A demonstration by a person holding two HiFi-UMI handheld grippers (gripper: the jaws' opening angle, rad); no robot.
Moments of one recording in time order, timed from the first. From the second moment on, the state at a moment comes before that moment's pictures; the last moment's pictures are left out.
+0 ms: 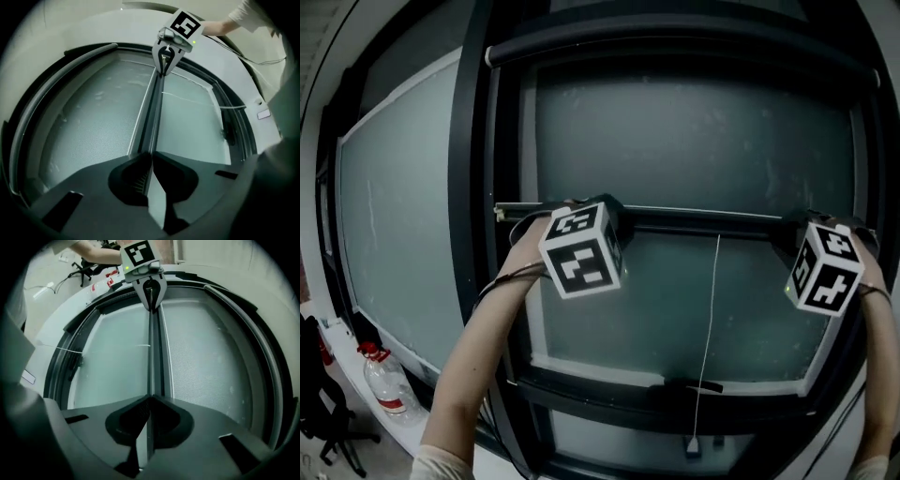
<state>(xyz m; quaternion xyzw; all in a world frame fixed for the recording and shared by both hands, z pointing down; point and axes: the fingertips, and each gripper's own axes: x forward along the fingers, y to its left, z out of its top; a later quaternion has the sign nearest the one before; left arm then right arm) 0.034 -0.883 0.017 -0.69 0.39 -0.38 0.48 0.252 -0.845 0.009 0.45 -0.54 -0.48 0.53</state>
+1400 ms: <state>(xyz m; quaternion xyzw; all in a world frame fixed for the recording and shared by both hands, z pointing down) 0.017 -0.840 -0.306 -0.60 0.53 -0.14 0.58 0.259 -0.802 -0.306 0.66 -0.53 -0.51 0.13</state>
